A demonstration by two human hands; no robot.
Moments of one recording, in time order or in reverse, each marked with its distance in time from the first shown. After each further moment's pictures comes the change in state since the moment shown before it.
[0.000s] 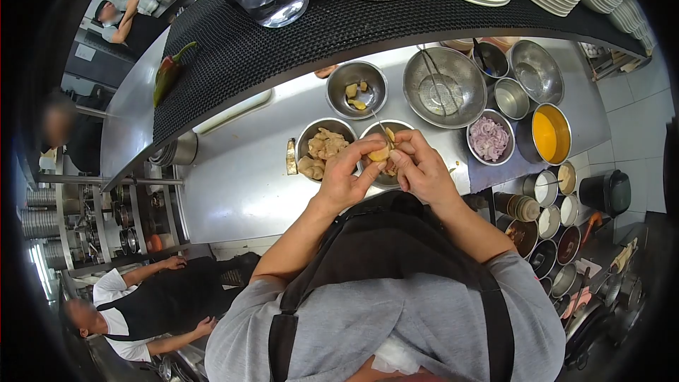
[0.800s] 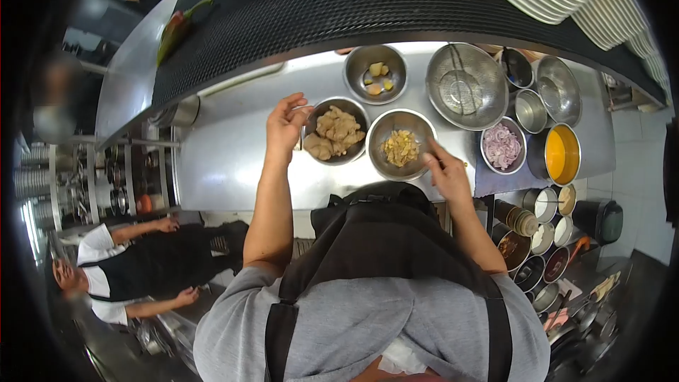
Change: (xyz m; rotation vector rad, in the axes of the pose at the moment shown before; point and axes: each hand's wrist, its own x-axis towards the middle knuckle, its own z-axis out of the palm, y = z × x) left_hand -0.014 -0.074 -0.101 -0.086 0.426 -0.689; right_hand -0.011 0.098 -0.047 -0.498 0.164 0.116
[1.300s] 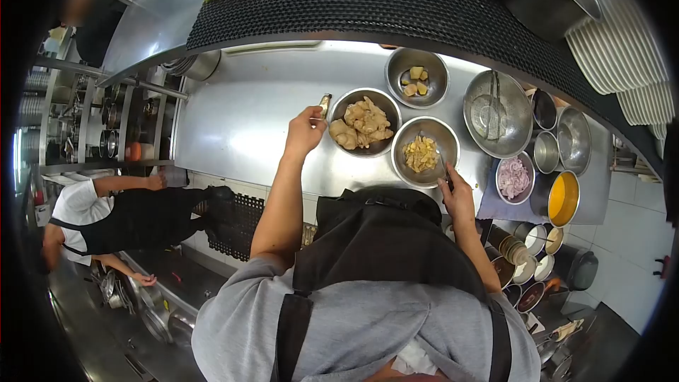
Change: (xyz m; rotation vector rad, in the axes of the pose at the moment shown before) left_hand -0.015 -0.092 -0.039 0.432 0.165 -0.082; right_hand -0.006 0.024 0.011 -0.342 -0.082 0.030
